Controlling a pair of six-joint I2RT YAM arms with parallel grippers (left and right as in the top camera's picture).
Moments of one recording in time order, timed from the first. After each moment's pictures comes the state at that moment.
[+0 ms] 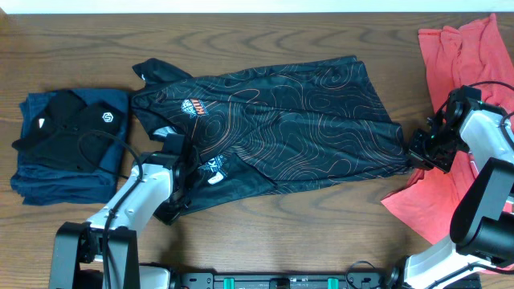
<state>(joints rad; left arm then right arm) -0.15 1.49 0.68 -0.88 -0.12 -1.05 -0.33 1.82 1.17 -0.99 -0.16 0.22</state>
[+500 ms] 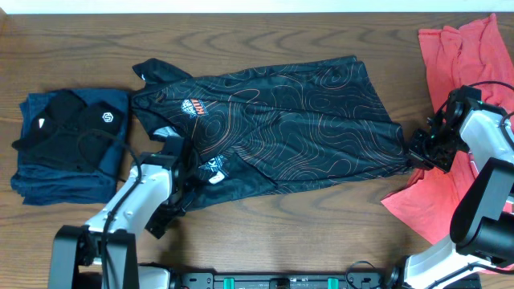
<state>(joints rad) -0.14 1.48 0.68 -0.95 -0.14 -1.06 -0.33 1.82 1.17 -0.99 -0.16 0.22</state>
